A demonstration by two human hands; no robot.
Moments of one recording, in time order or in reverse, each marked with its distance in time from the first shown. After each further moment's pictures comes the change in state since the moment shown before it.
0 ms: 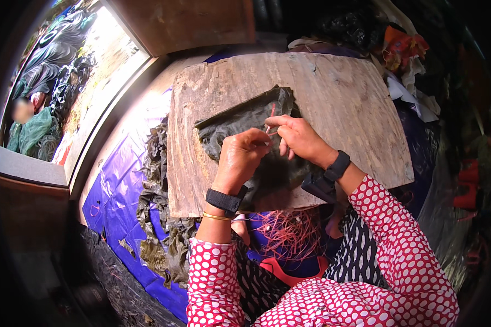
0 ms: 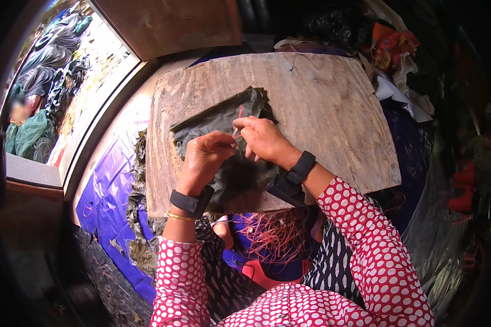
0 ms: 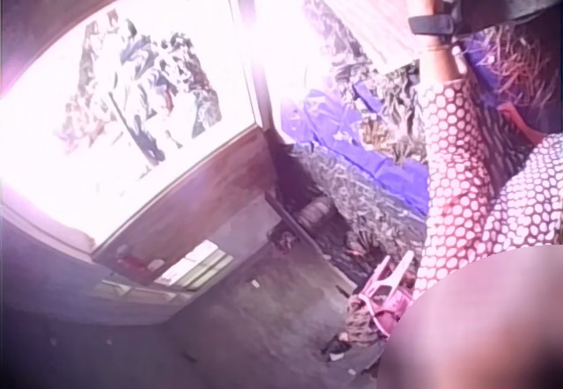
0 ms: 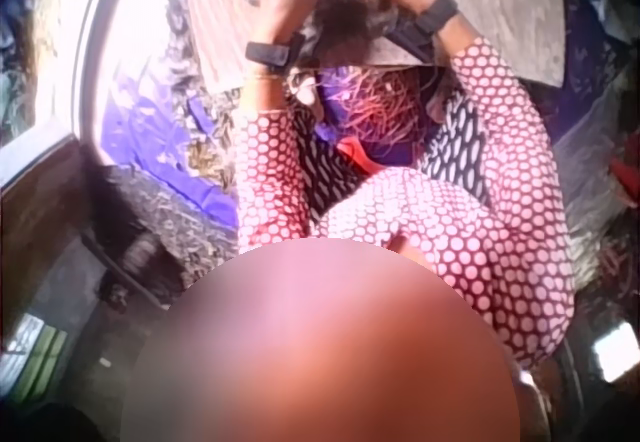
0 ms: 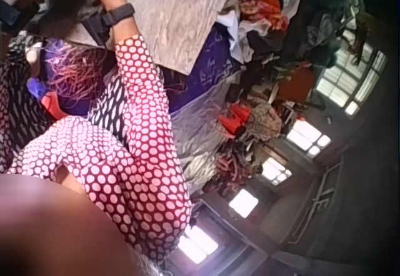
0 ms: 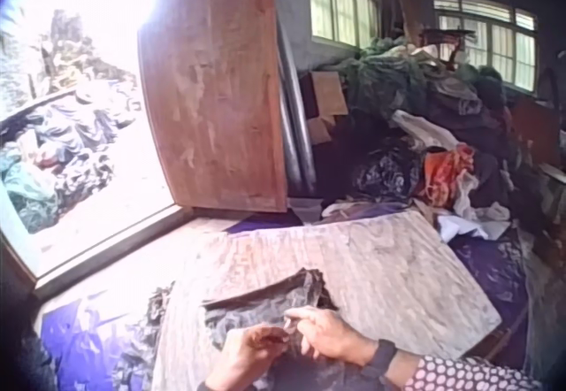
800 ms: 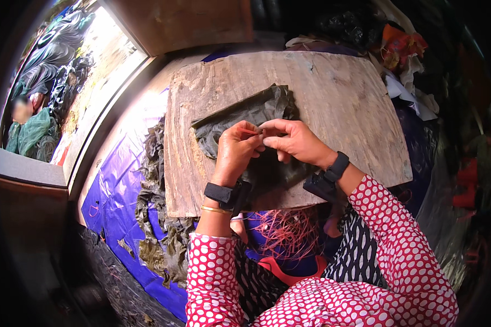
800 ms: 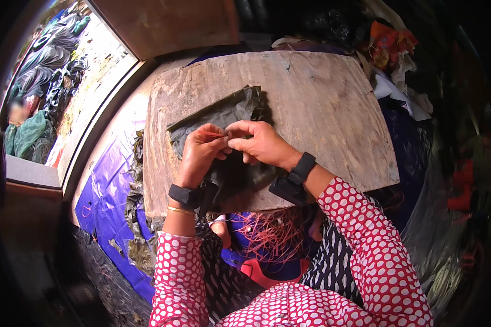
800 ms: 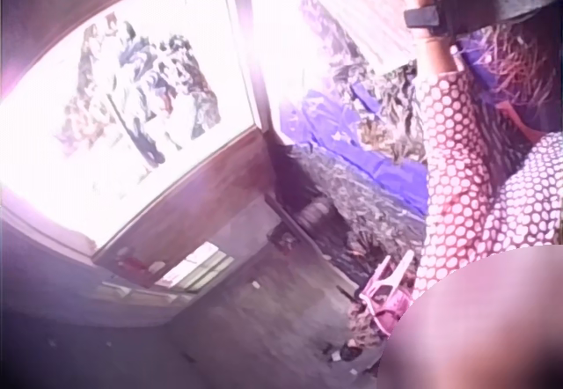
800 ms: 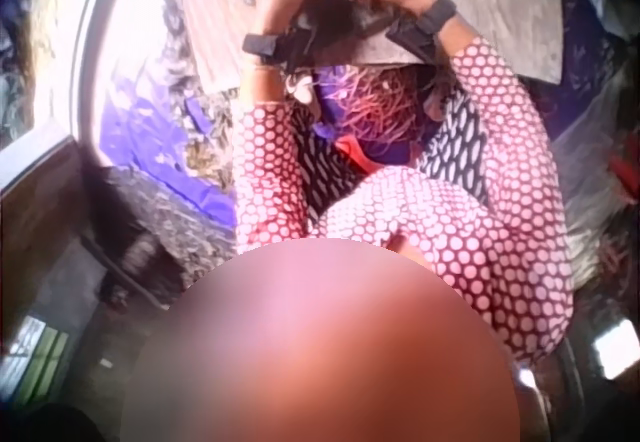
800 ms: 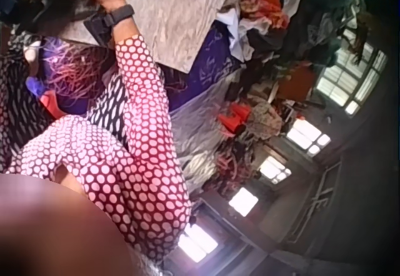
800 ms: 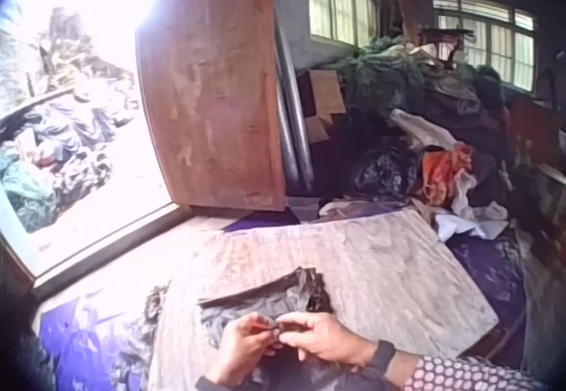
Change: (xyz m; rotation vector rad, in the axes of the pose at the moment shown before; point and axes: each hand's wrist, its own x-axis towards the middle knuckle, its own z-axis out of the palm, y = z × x) left_hand 0.013 -0.016 0.003 -0.381 -0.020 -0.205; right_hand -0.008 0.002 -0.001 0.158 -0.132 0.007
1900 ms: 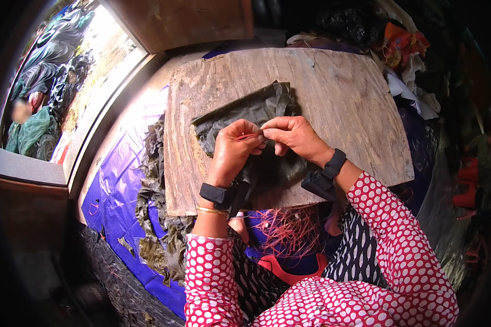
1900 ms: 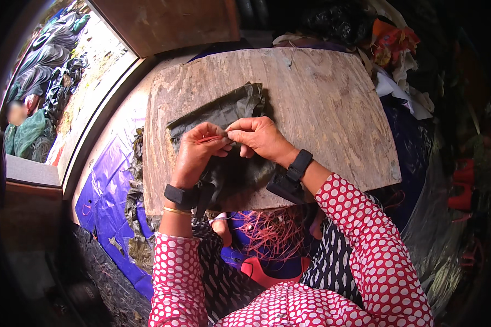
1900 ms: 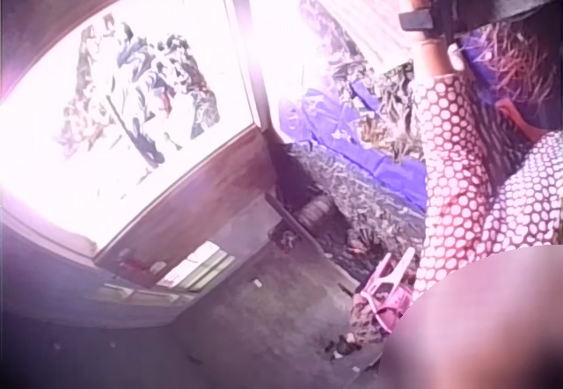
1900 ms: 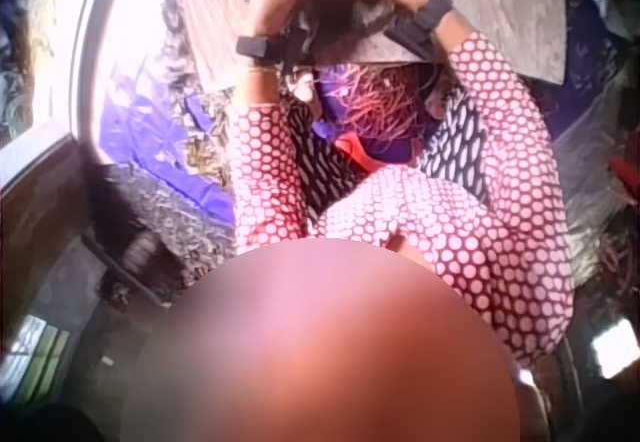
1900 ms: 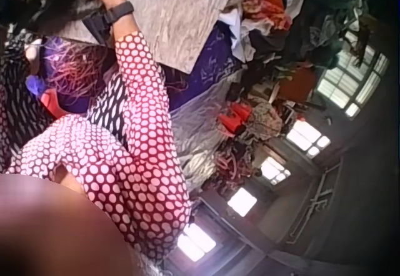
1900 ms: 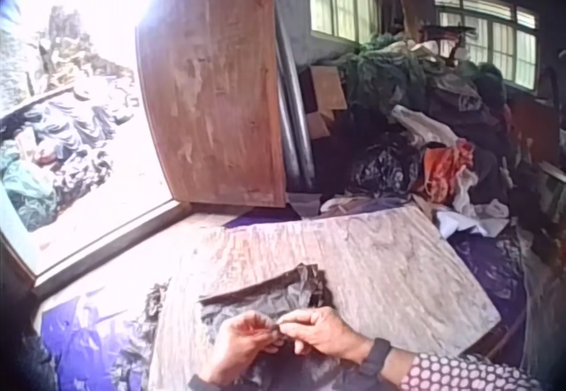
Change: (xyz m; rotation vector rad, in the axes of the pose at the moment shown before) left_hand -0.005 0.005 -0.006 -0.099 -0.049 0.000; right_hand 0.010 0.011 -0.001 0.050 0.035 -0.045
